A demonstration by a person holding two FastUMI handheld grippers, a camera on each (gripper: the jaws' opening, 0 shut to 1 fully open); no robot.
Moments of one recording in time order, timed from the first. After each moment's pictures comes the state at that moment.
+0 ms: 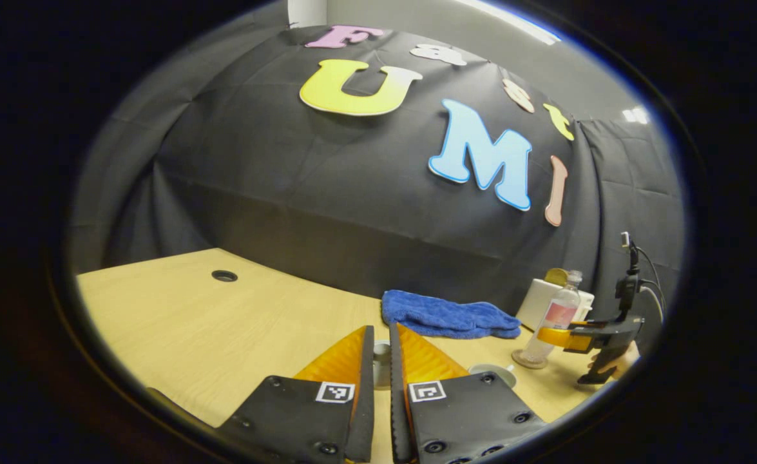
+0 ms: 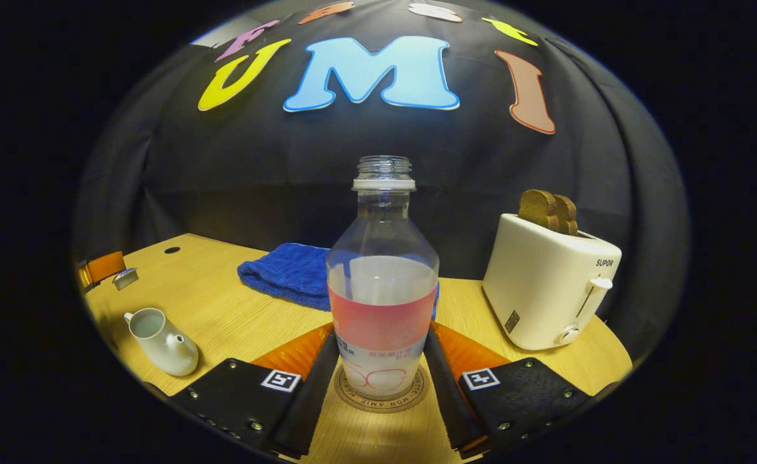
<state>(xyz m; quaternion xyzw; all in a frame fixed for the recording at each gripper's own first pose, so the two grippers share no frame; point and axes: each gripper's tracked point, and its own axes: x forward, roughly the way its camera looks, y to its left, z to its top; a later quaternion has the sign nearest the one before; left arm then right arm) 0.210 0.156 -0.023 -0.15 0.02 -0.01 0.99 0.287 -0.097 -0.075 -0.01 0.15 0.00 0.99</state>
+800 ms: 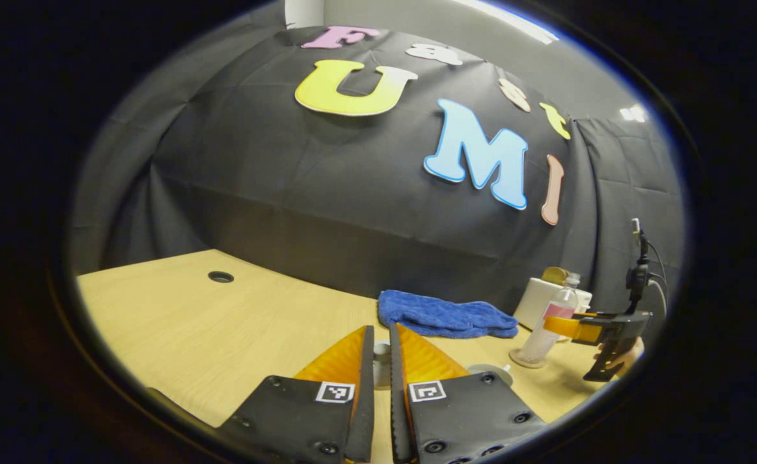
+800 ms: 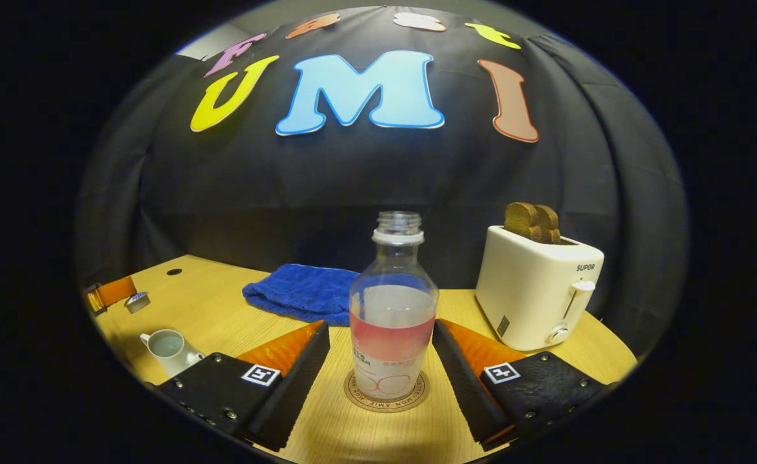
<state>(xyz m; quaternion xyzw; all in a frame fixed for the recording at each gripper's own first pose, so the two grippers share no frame) 0.210 0.147 -0.020 -0.15 0.01 -0.02 0.99 0.261 -0.099 -0.033 0.01 0.10 -0.02 0.99</state>
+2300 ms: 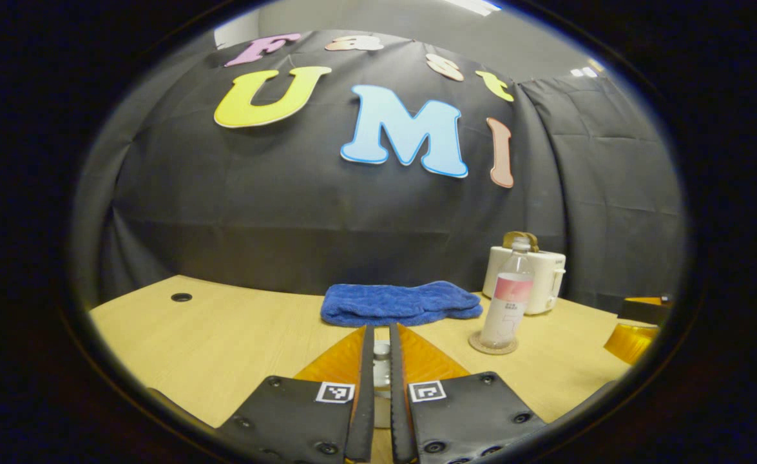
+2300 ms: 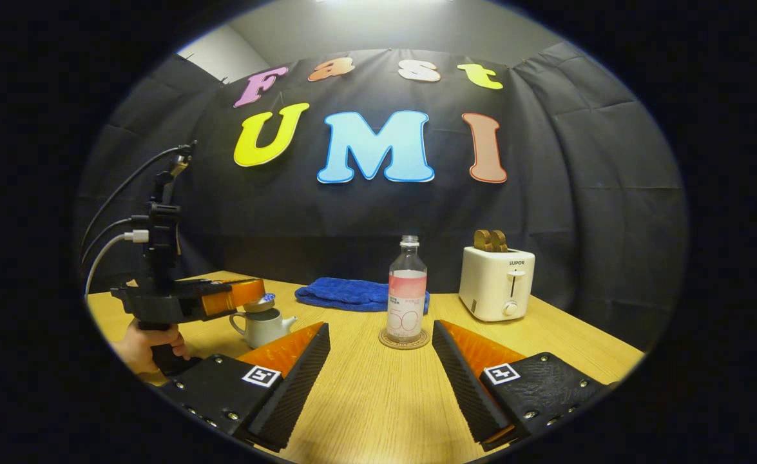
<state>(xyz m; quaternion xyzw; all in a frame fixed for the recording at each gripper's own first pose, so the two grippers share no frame) 0.209 0.027 -0.013 -0.04 0.03 -0.07 1.00 0.088 -0.046 -0.019 -0.01 0.02 -0.01 1.00</state>
